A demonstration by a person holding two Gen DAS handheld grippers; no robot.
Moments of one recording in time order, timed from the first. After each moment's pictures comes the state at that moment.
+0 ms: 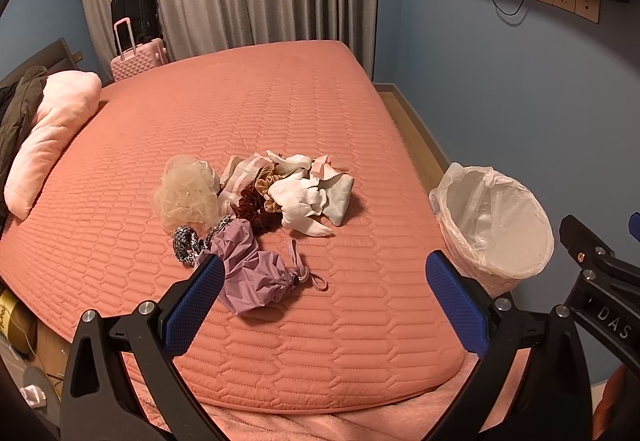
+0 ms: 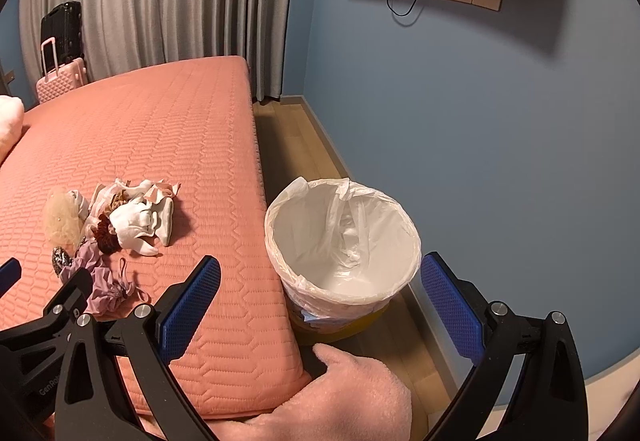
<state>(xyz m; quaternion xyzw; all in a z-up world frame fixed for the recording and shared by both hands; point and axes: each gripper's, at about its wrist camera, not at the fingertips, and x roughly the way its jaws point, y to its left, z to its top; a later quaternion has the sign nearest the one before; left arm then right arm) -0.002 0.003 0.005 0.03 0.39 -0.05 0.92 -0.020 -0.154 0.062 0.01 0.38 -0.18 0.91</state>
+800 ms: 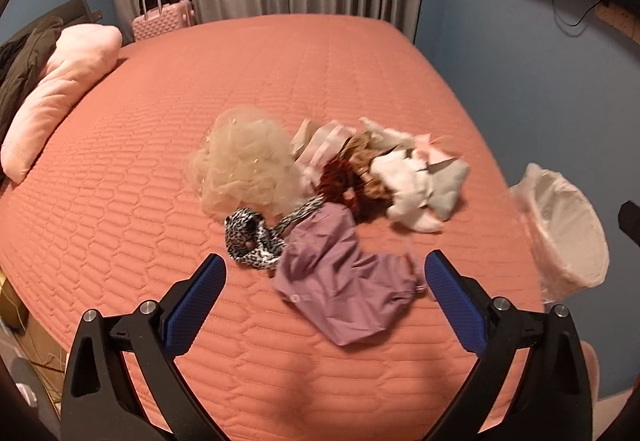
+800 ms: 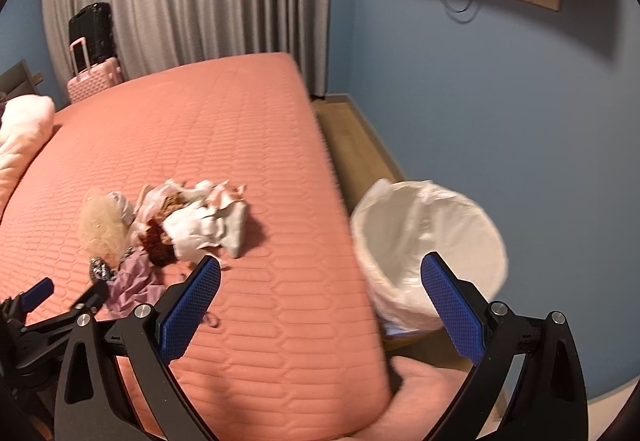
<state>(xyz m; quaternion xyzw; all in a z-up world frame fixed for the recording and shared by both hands) 0.059 0.116 -0.062 -0.01 0.42 -0.02 0.91 0.033 -0.079 0.029 0.03 0.38 -0.11 0.92</state>
